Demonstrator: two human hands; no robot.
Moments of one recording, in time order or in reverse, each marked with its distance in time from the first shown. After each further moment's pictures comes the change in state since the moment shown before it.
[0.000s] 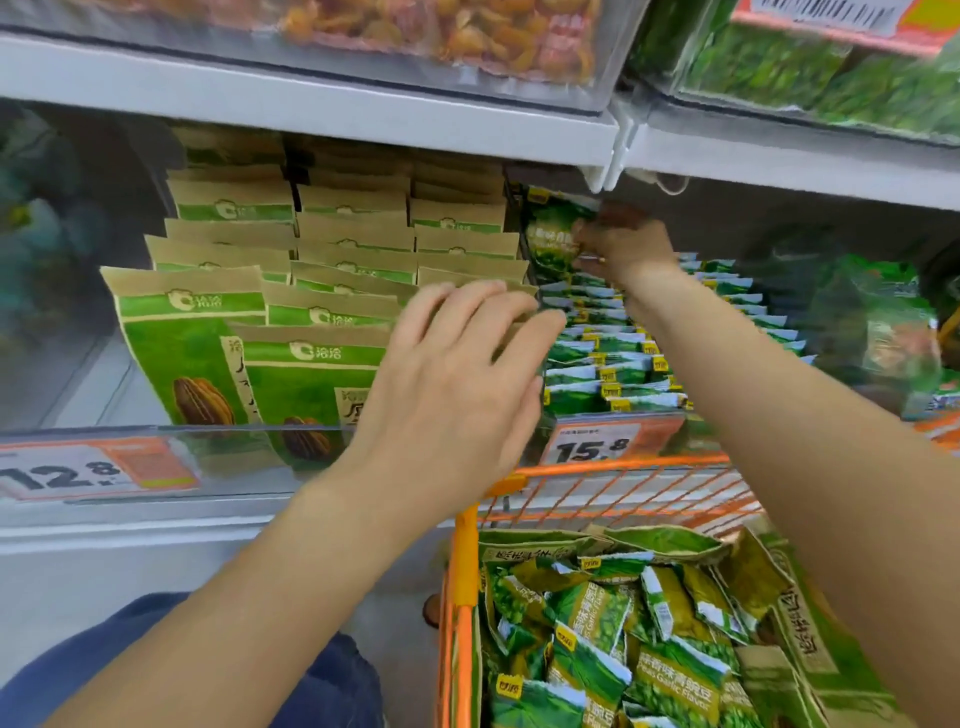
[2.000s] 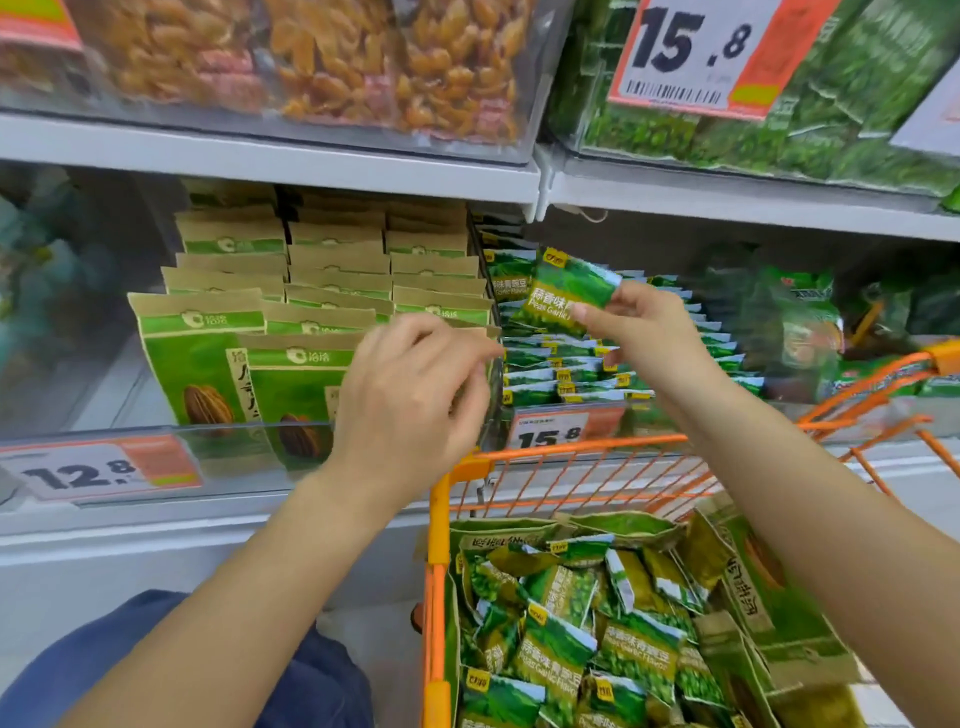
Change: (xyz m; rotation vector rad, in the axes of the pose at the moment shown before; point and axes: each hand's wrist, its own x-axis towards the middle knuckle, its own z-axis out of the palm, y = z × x) left_hand -0.007 0.005 -0.003 -0.202 0.289 -0.046; right_hand -0.112 -0.010 -0.059 -0.336 -0.077 -0.158
